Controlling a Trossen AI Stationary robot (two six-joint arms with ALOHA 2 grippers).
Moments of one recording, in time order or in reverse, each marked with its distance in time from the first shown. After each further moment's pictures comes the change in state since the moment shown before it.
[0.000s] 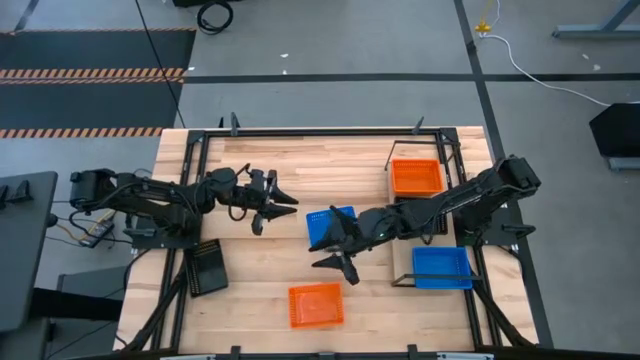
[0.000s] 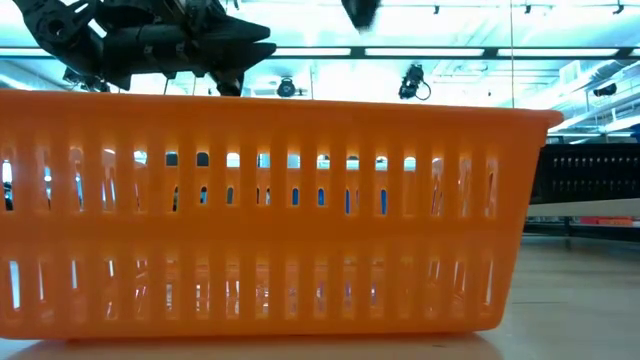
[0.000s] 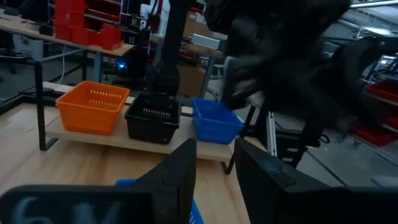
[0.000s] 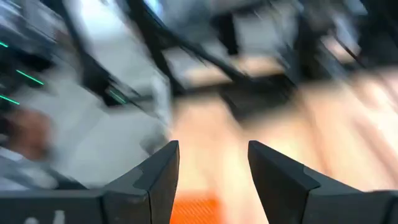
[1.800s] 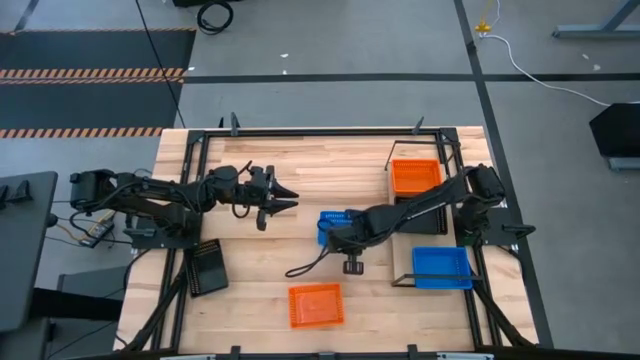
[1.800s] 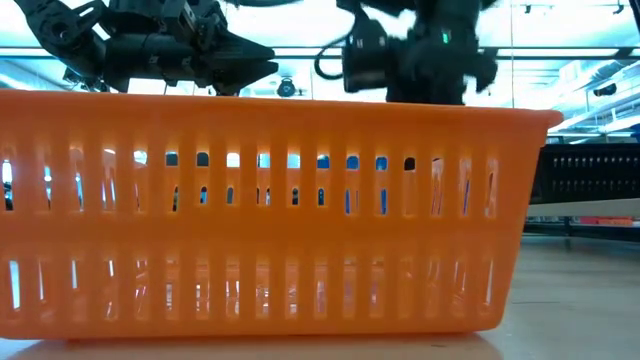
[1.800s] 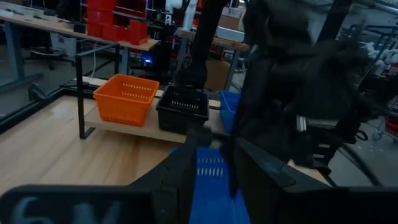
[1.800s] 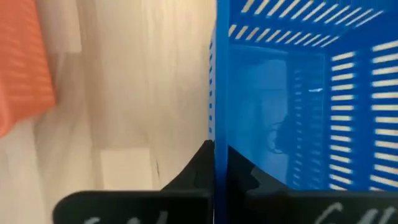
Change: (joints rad) left arm 0.031 0.000 0.000 -0.057 -0.069 0.048; right arm -0.059 0.269 0.199 -0.942 0.117 -0.017
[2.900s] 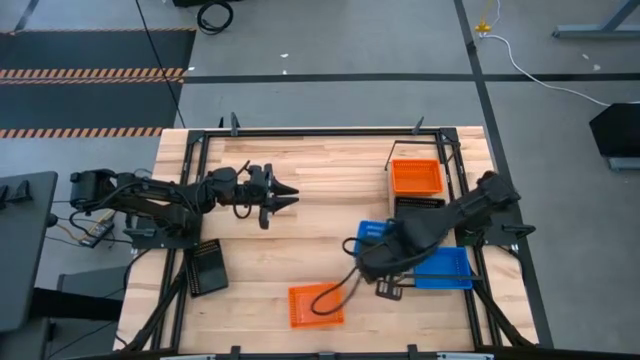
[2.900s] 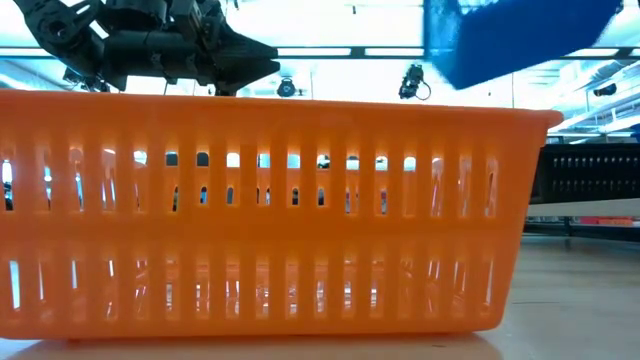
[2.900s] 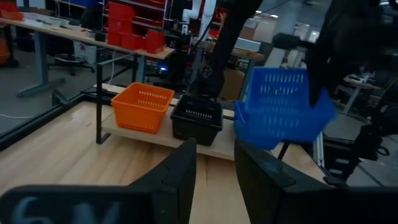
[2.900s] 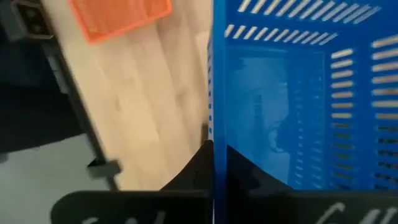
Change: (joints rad) left arm -0.021 0.000 0.000 0.026 -0.101 -0.016; right arm 0.254 -0.036 0.611 -0.854 -0.105 0.441
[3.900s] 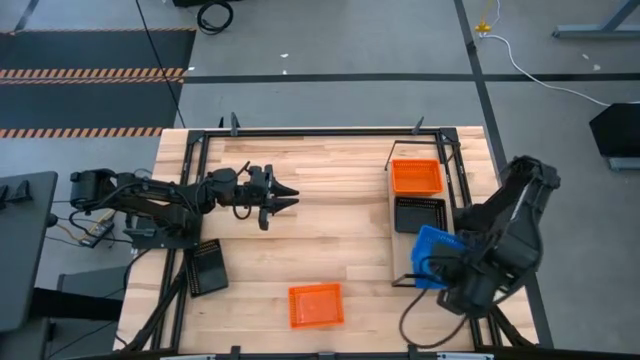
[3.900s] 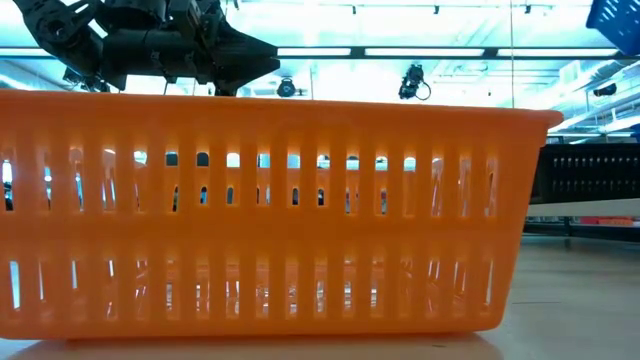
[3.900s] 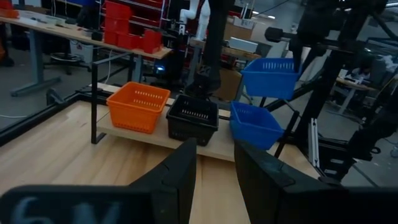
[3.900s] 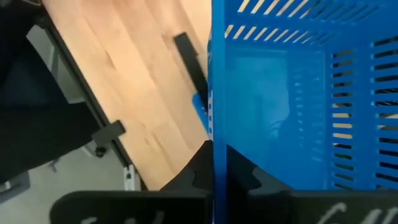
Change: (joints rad) left arm -0.012 0.000 0.000 0.004 0.001 -0.011; right arm 0.439 -0.344 -0.325 -0.008 0.154 0.671
